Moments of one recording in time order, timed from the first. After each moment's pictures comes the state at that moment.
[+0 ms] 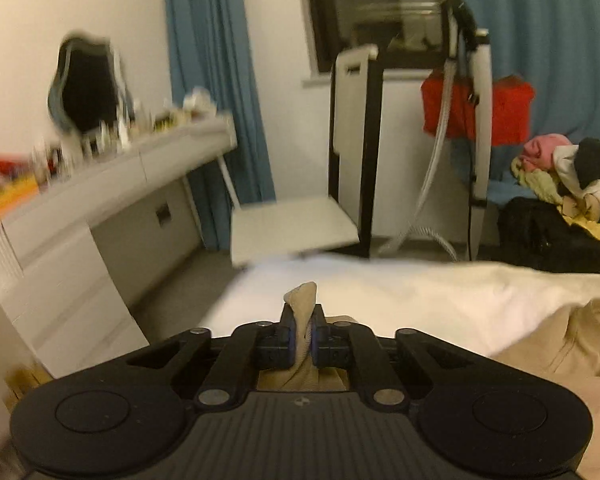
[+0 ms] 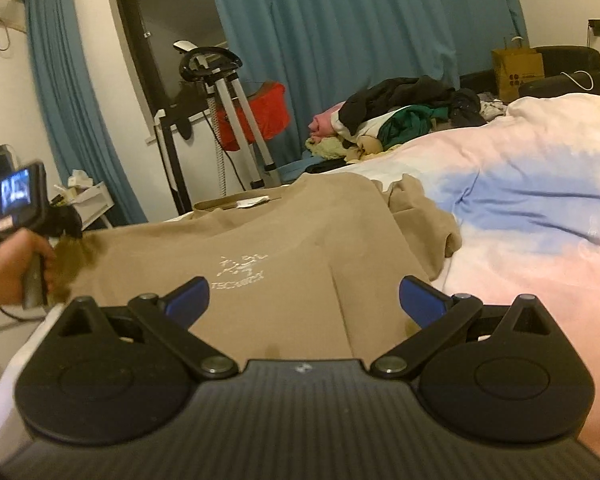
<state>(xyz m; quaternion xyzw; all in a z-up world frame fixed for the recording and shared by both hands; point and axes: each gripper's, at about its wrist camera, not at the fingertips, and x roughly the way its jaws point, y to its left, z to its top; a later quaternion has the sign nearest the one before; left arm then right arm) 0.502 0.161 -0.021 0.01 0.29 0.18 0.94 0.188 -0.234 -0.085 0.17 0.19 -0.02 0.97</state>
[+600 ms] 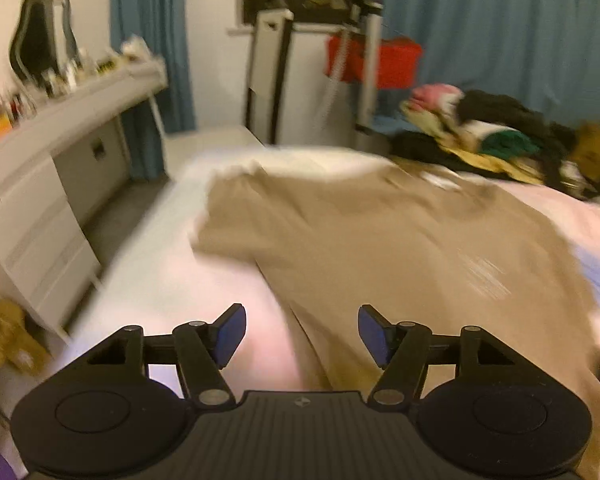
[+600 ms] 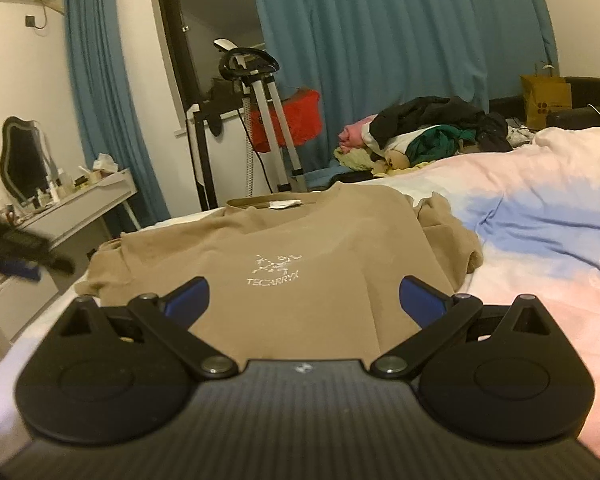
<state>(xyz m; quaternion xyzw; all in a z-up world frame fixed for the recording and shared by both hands) 0.205 0.088 0.024 -0.03 0.37 0.02 0.93 0.162 -0.212 -0.067 0.13 0.17 0.02 0.98</state>
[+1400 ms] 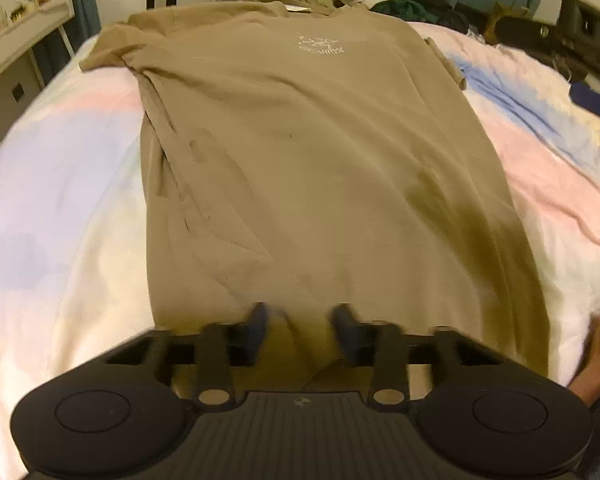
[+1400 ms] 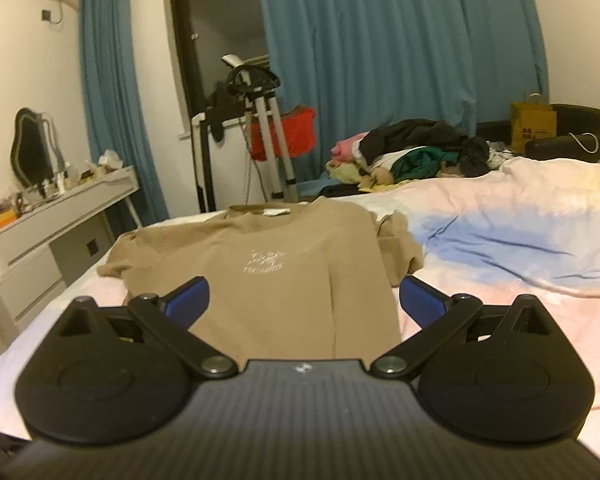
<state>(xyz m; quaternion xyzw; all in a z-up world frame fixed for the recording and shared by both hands) 0.020 -0.006 -0.067 0.01 0.49 -0.09 0.87 0.067 -0.227 -0.032 0.09 0.17 0.01 0.98</state>
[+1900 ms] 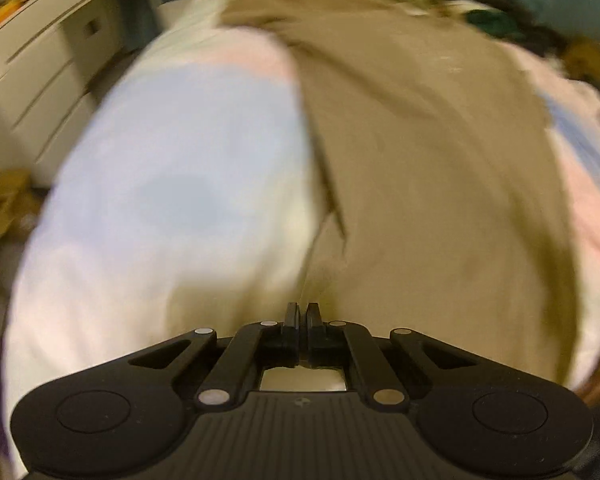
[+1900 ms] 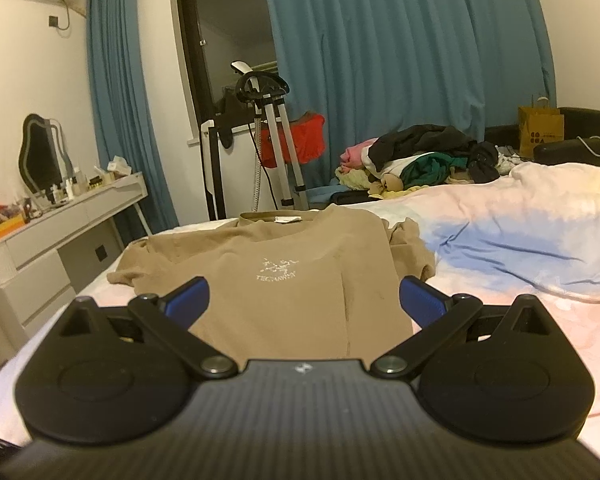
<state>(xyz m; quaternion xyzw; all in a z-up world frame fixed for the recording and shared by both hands) -0.003 0.103 -0.015 -0.03 0.54 0.02 0.84 0.068 -0.223 -0.026 0.11 0.15 0.02 0.98</state>
